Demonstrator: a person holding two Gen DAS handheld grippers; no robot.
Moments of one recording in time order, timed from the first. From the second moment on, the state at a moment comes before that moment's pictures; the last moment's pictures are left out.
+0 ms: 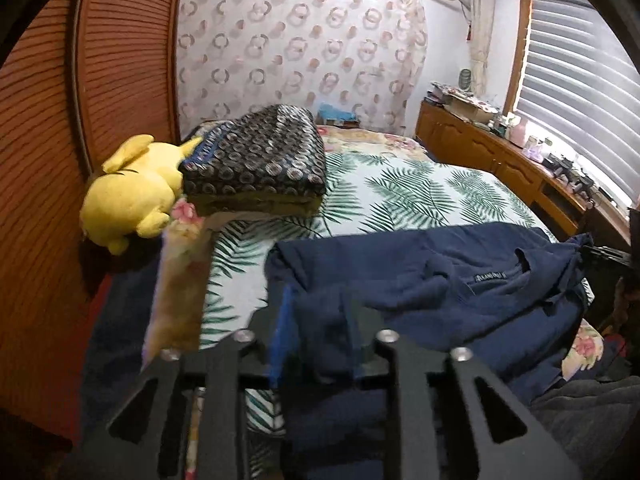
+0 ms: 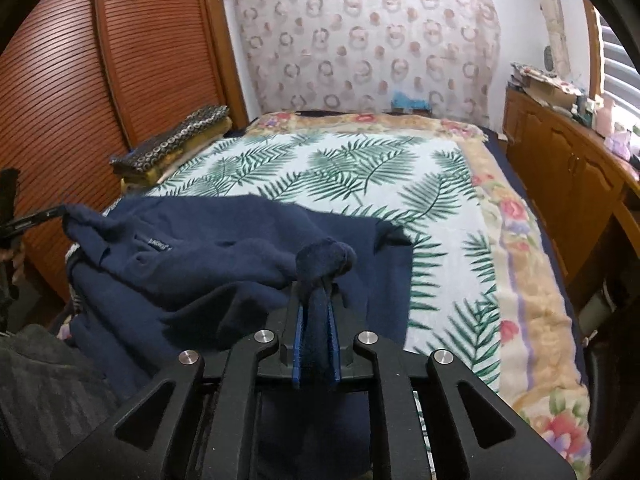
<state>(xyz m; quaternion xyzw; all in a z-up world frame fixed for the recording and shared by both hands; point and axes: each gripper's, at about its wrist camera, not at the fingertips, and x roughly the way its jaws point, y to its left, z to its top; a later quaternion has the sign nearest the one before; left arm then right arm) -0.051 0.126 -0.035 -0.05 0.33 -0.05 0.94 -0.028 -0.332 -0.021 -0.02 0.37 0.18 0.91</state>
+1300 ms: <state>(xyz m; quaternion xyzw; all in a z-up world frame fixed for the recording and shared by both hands) 0.086 0.116 -0.112 -0.01 0.41 -0.05 0.91 0.104 -0.322 -0.067 -0.06 0.45 0.14 0.88</state>
